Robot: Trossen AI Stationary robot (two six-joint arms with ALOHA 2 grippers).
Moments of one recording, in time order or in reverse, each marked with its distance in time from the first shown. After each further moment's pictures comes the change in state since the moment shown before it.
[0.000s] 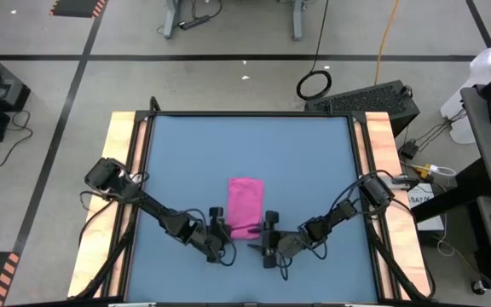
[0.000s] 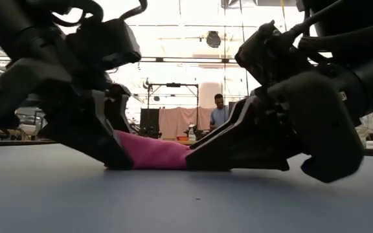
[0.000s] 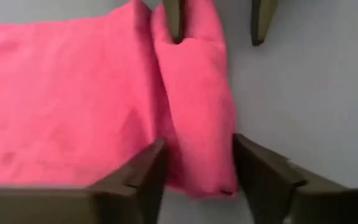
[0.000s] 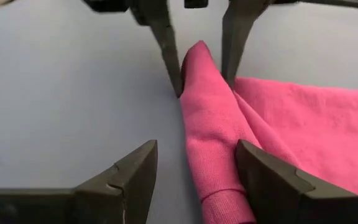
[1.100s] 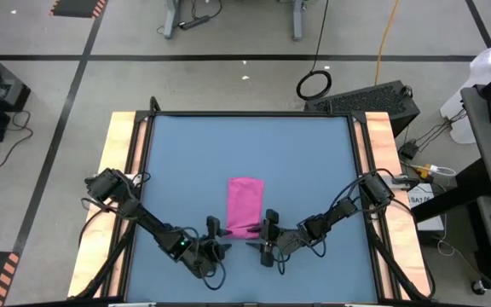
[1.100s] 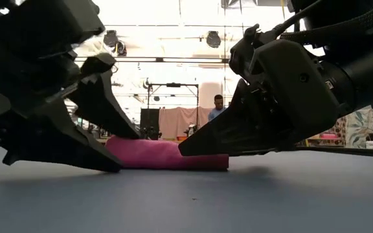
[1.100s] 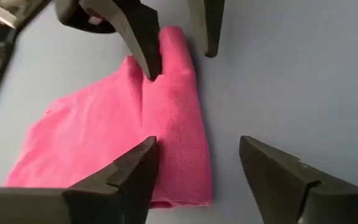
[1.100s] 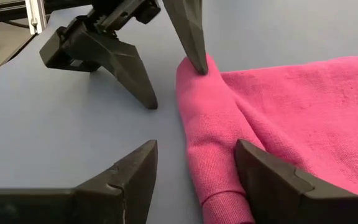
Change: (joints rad) left arm -0.137 0.101 0.018 0.128 -0.353 0.259; right arm -0.015 0.001 -0.003 -0.002 -0.062 0.232
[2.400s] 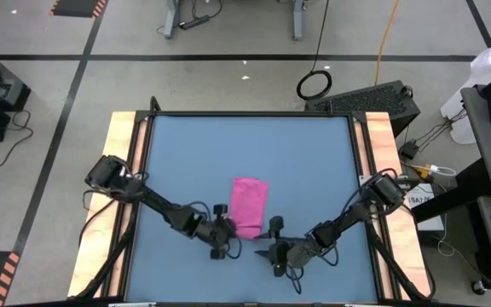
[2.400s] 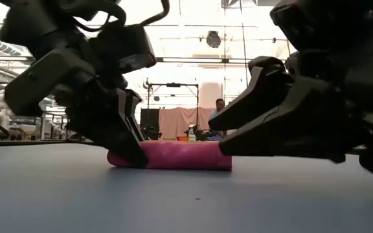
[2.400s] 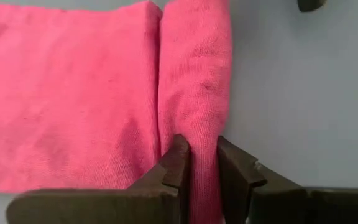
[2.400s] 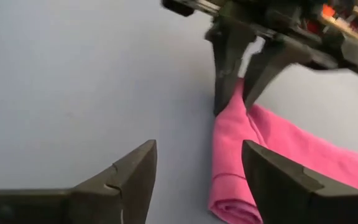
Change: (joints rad) left arm 0.216 -0.072 -0.004 -0.123 0.482 -0.264; right arm 0.117 -0.107 -0.001 -0.073 0.129 -0.536
